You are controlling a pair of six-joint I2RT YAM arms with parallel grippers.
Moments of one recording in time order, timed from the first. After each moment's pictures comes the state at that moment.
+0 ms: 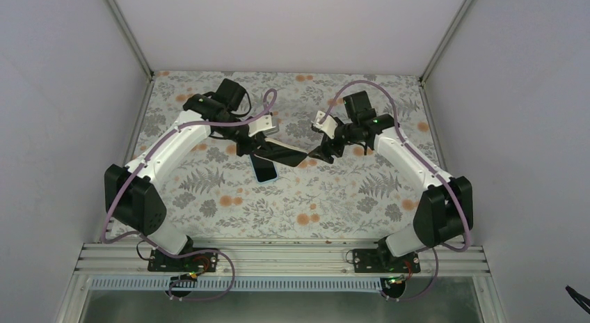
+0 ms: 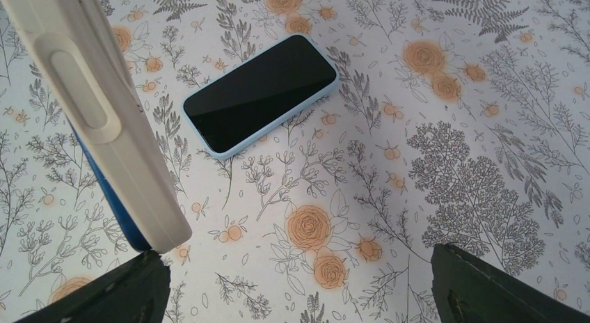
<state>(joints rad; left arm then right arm) -0.46 1.58 1.47 -1.07 0.71 0.77 0.38 1.49 1.21 -0.70 -0.57 -0.73</state>
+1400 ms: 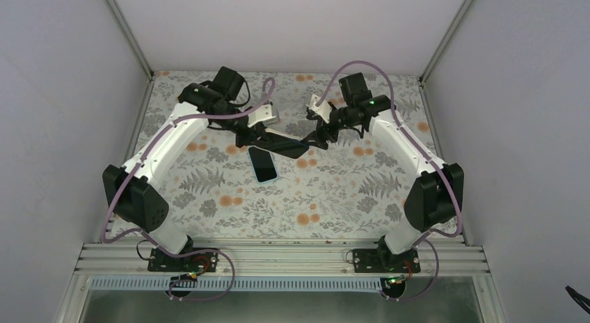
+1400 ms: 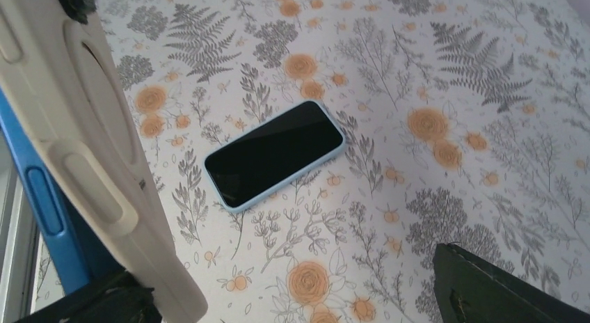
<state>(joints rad) -0.46 1.61 1.62 -1.17 0.72 0.79 0.40 1.62 1.44 -0.80 -0.68 -0.73</state>
